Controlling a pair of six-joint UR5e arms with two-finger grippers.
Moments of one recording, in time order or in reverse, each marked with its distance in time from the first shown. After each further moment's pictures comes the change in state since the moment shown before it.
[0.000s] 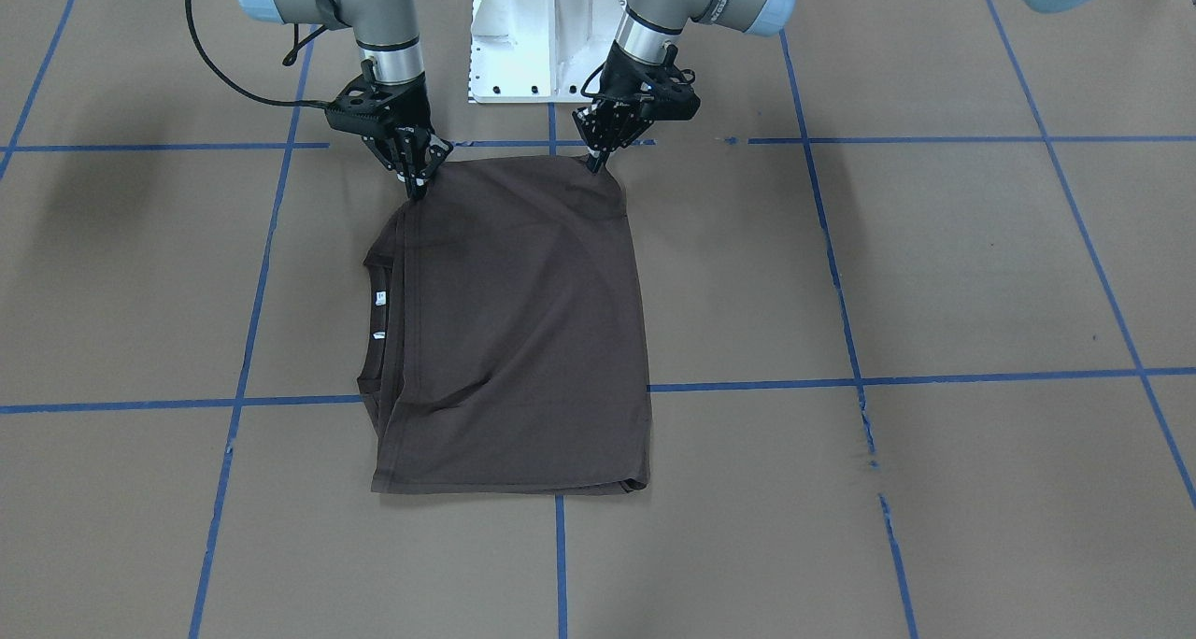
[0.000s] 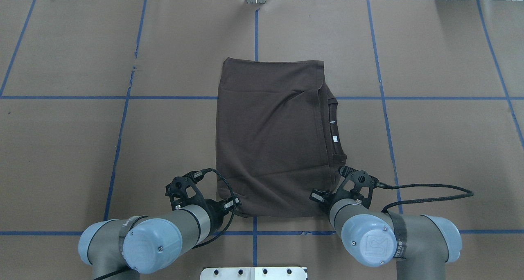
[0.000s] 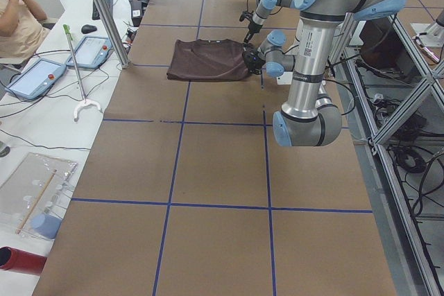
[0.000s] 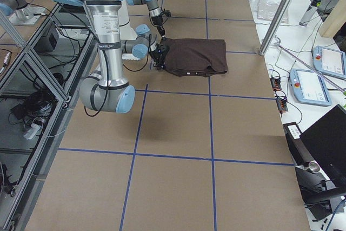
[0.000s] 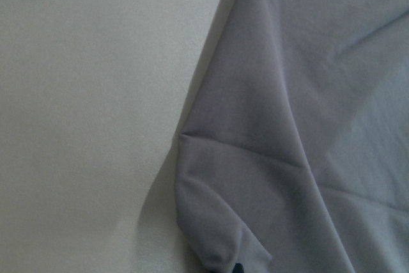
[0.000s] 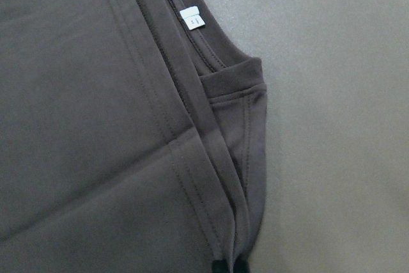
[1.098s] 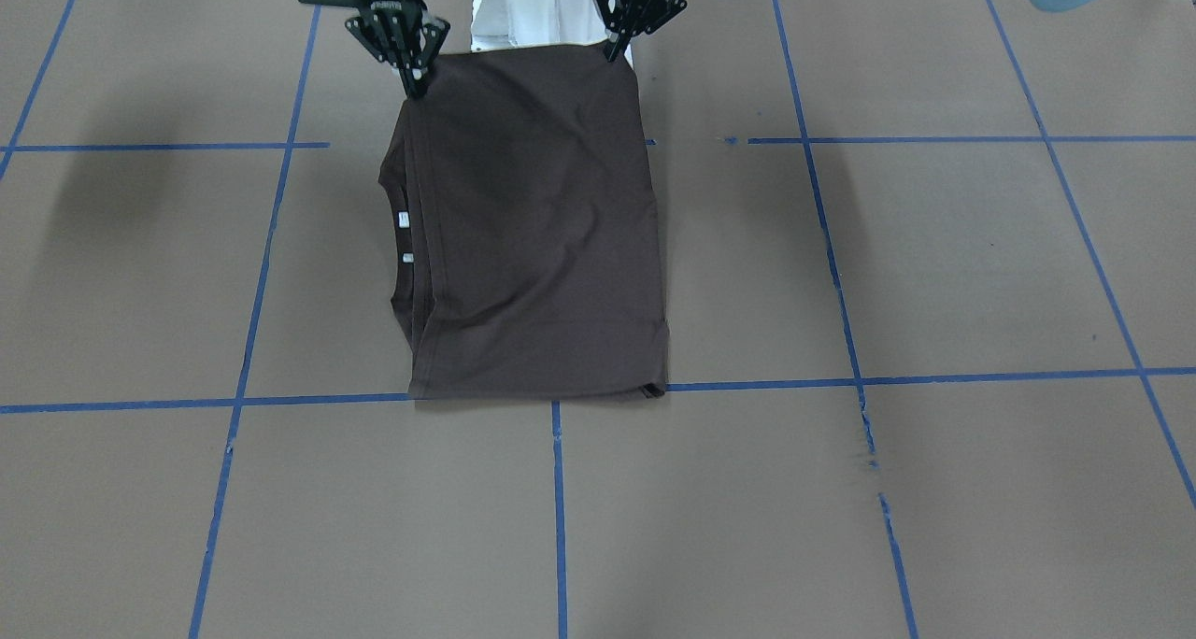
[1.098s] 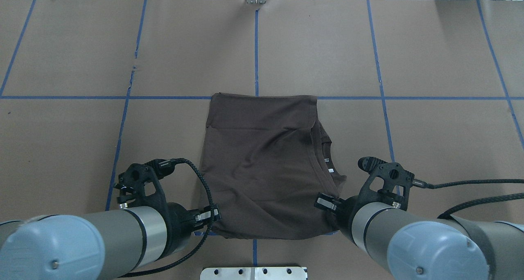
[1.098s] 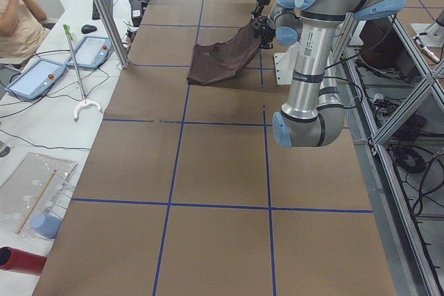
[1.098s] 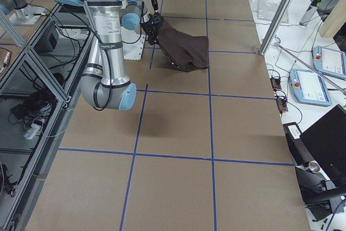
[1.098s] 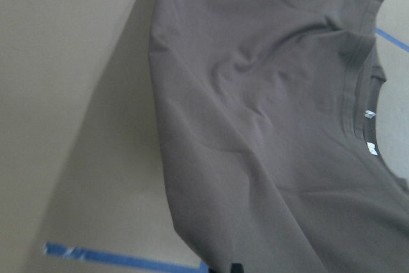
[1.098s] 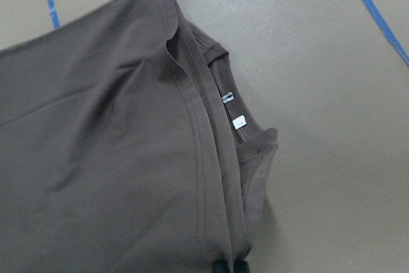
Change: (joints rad) left arm -0.012 0.004 -0.499 0.500 -0.138 0.111; right arm -0.028 0.083 0.461 -0.459 0.064 0.002
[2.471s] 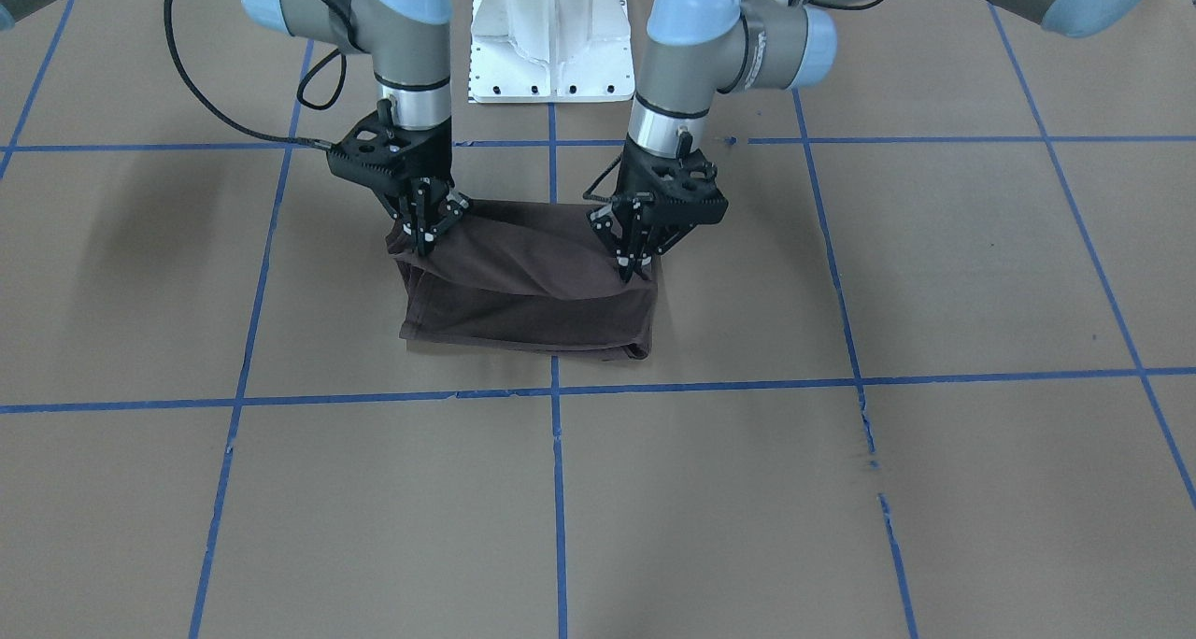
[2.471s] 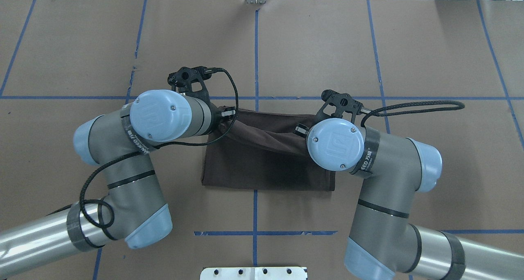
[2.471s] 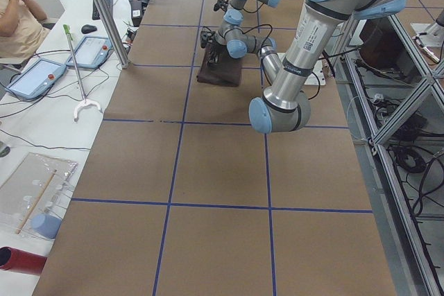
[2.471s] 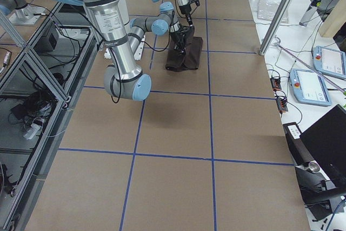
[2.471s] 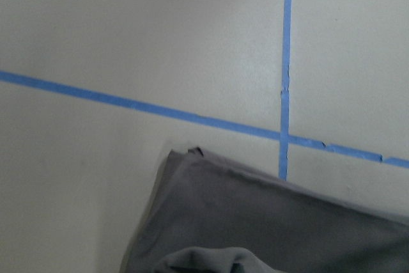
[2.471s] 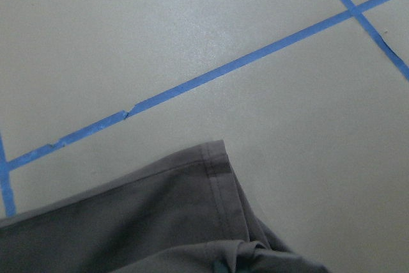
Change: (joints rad) left arm -0.362 -0.228 0.691 -0.332 -0.084 0.349; right arm 0.306 0.208 -0.578 0.209 0.109 -0.138
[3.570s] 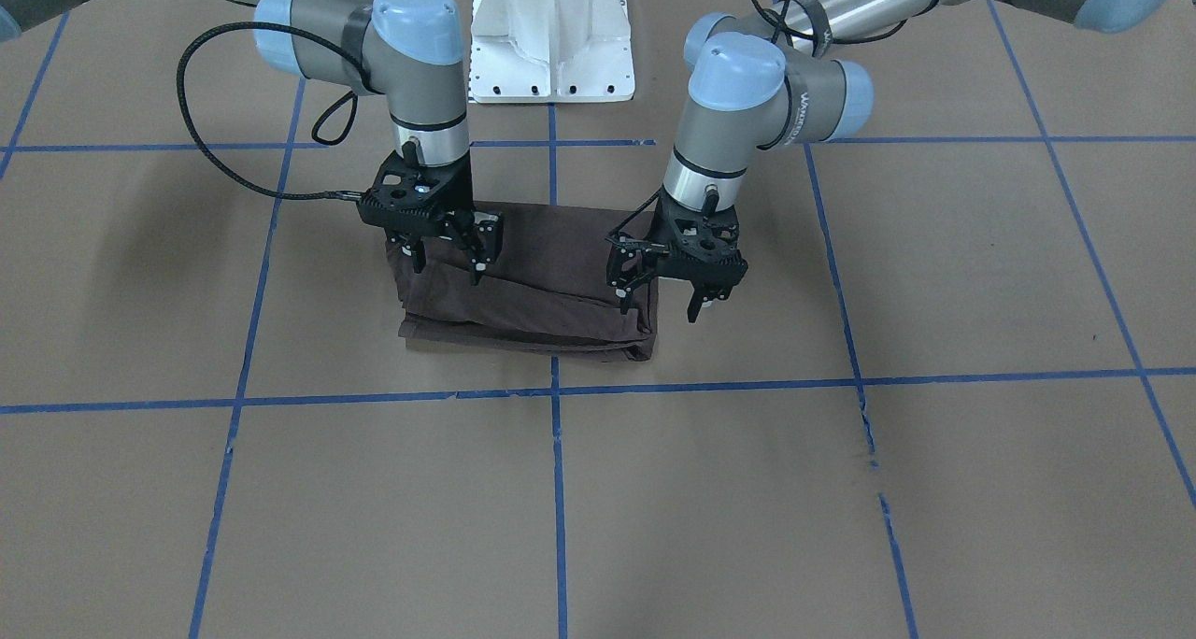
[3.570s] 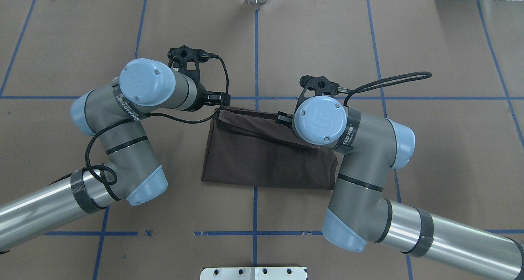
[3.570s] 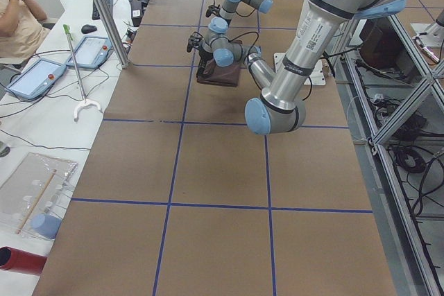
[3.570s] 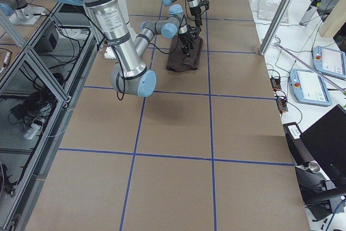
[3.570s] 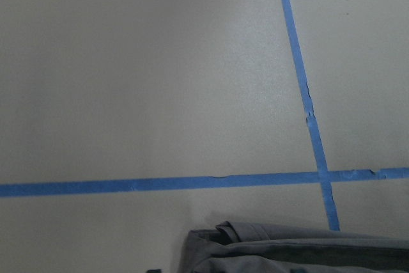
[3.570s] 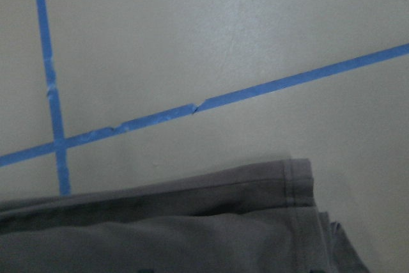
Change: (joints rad) left arm -0.101 0.028 0.062 -0.103 -0.137 0.316; right arm 0.022 0.084 -0.090 0.079 0.063 -0.212
